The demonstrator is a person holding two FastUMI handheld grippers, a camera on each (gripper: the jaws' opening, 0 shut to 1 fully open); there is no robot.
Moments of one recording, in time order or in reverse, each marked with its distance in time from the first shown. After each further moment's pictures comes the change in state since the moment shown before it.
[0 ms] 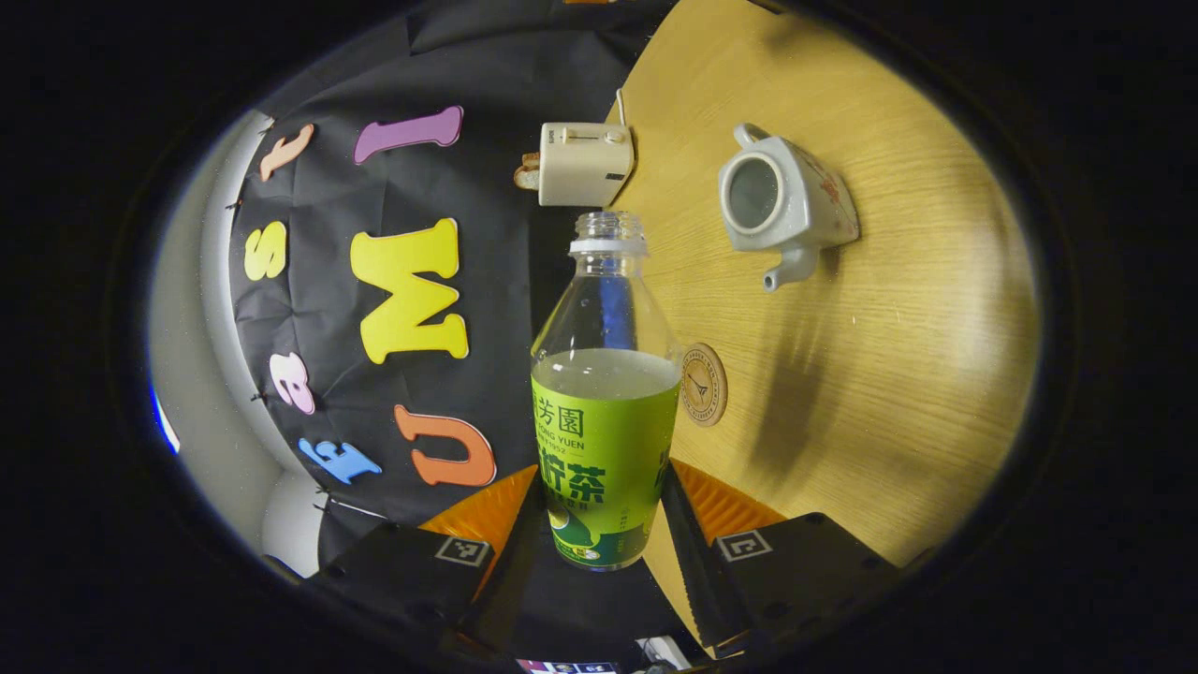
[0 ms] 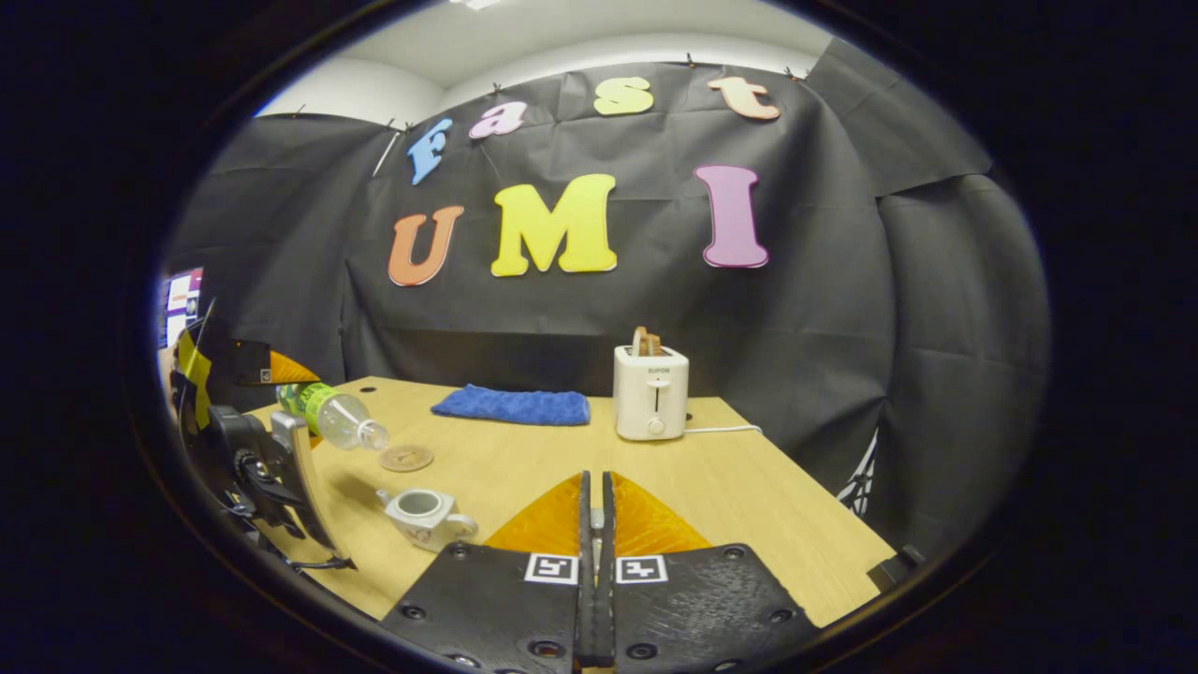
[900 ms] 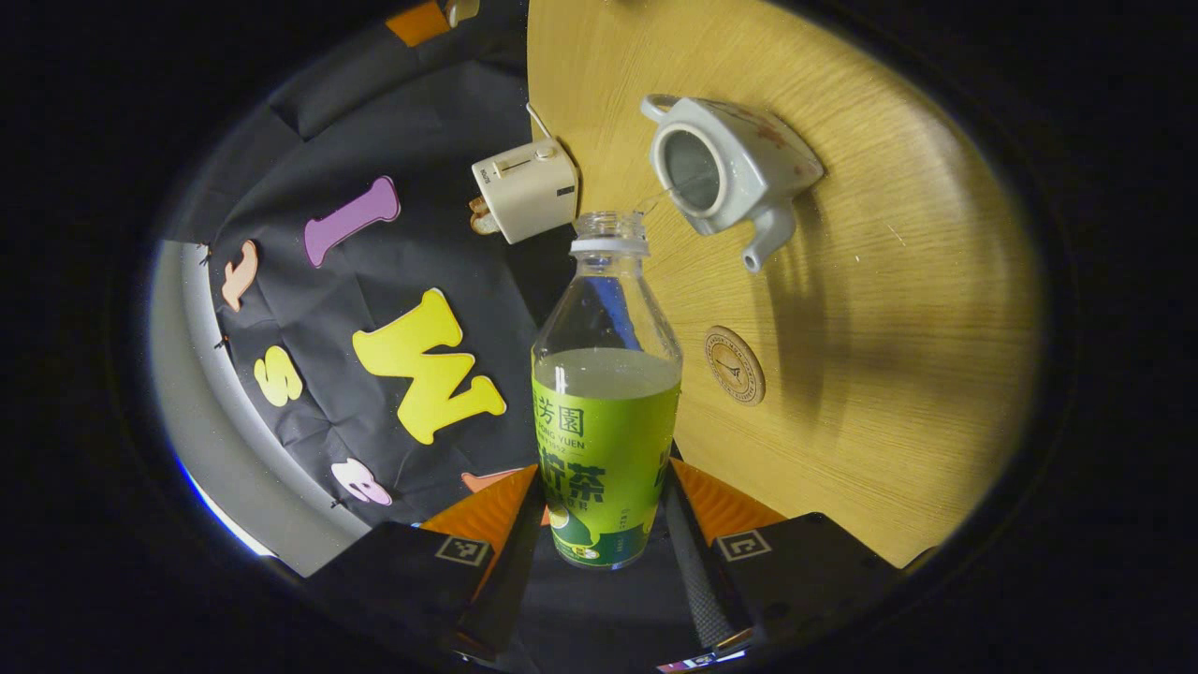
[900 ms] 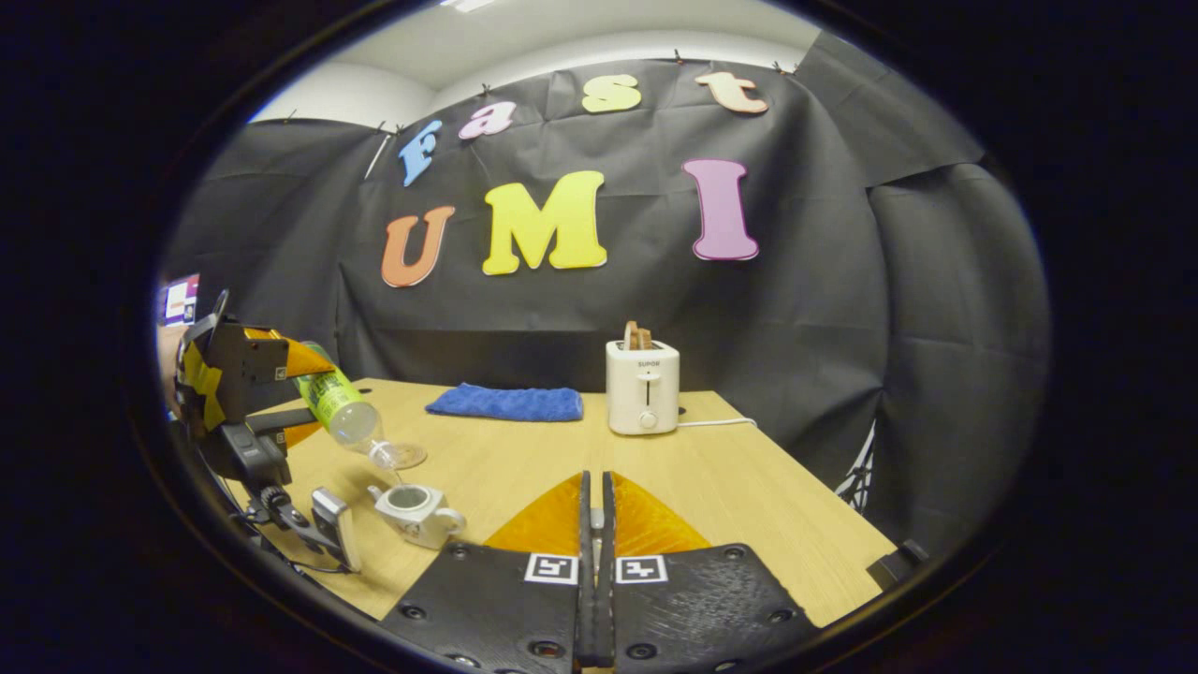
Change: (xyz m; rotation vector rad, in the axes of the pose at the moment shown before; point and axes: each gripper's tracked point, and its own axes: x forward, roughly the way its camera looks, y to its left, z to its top) left arm 0.014 0.024 0.025 0.380 -0.013 0.090; right arm 0.001 -0.010 -0.008 0.021 0.010 -0.004
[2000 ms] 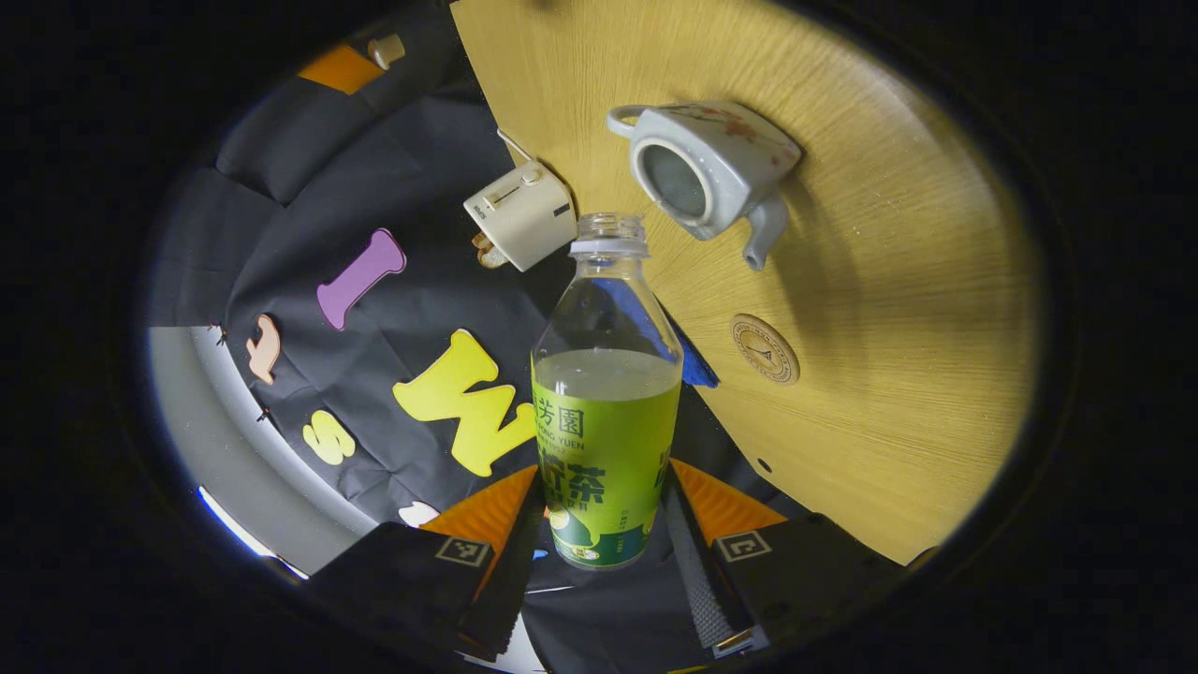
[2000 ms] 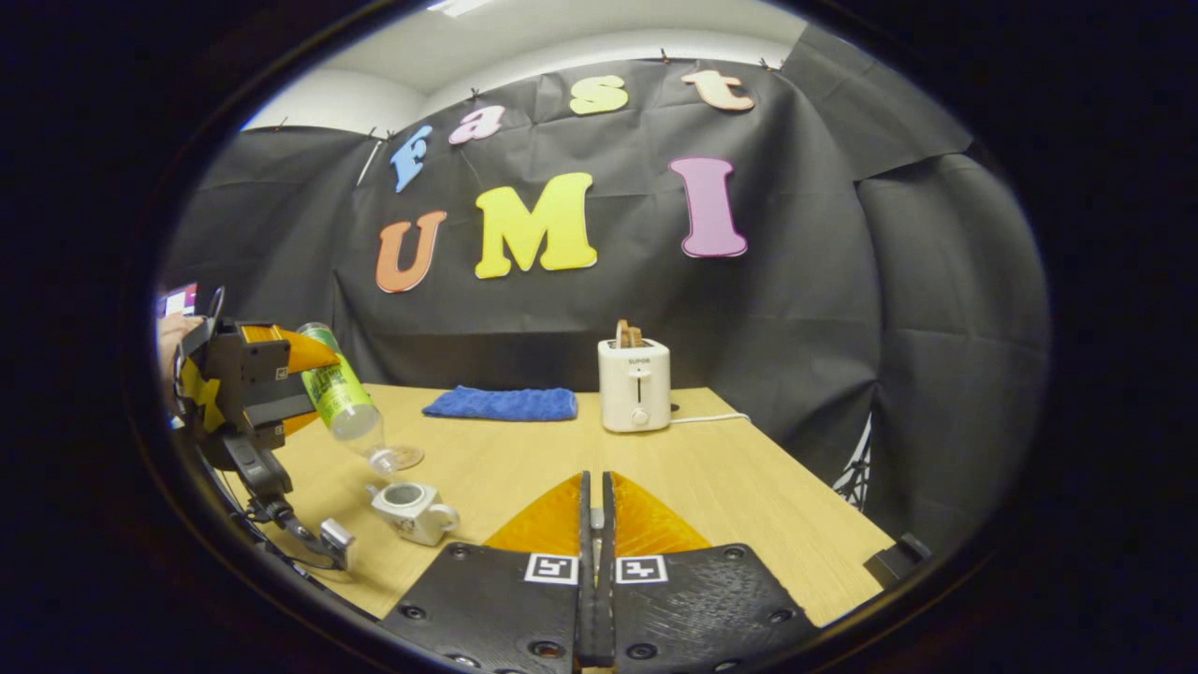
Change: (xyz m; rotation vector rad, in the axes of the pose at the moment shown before) left arm -0.009 0.019 0.013 0.176 0.004 0.096; right arm -0.007 -0.012 -0.004 0.026 -0.006 -0.008
